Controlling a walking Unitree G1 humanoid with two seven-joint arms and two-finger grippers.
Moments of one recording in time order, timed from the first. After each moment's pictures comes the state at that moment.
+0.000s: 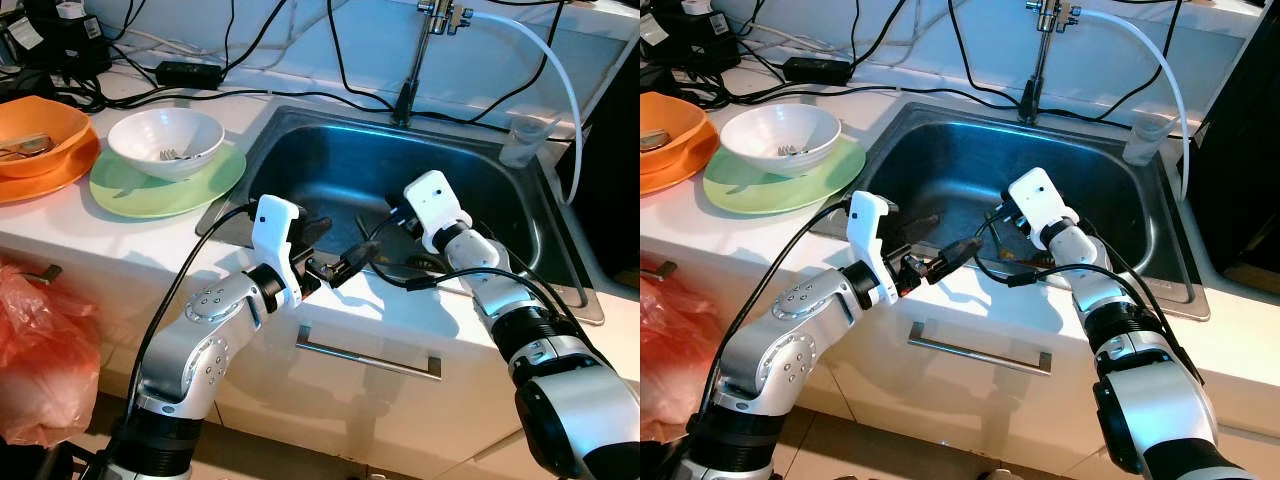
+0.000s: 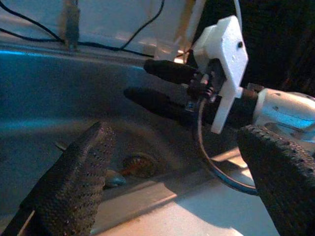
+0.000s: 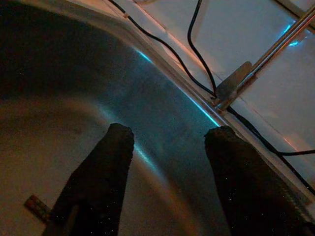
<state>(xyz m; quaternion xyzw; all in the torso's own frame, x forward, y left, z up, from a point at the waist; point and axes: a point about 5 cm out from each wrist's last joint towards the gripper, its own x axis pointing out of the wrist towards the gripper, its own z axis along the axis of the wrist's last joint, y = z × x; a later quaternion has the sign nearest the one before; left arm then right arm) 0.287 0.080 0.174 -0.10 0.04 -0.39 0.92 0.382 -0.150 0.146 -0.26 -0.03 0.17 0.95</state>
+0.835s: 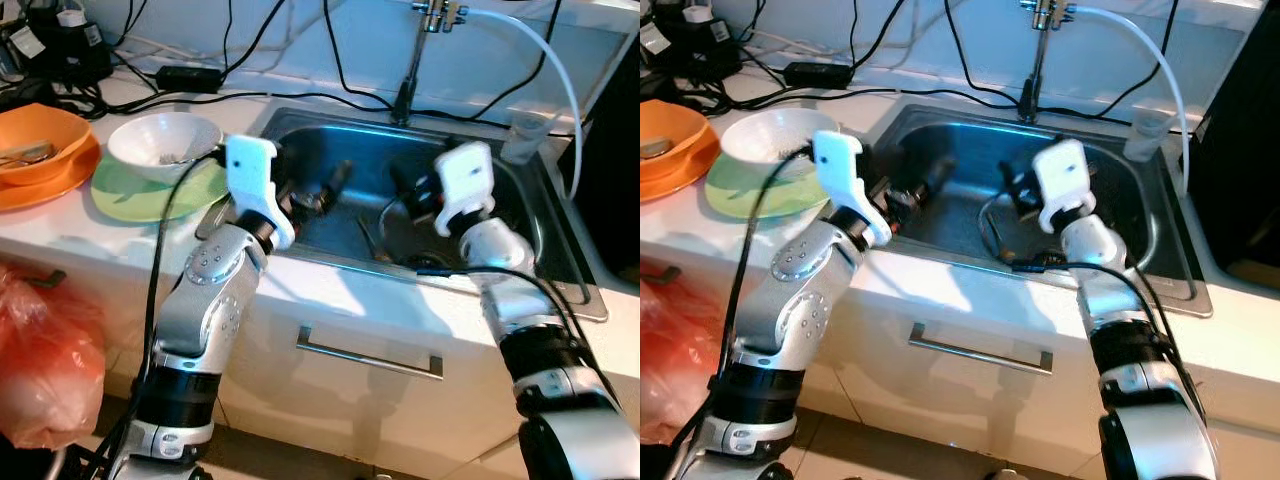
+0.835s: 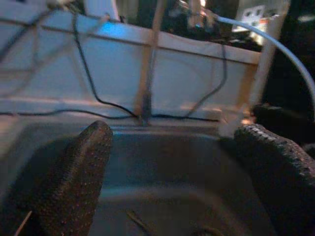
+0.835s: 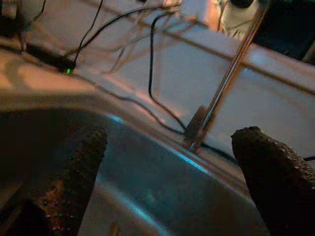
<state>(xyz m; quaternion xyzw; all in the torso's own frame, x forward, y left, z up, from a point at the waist) 0.324 0.094 0.217 -0.07 -0.10 -0.25 0.96 0.365 -0.153 0.192 -0.15 -0.13 0.13 0.97</state>
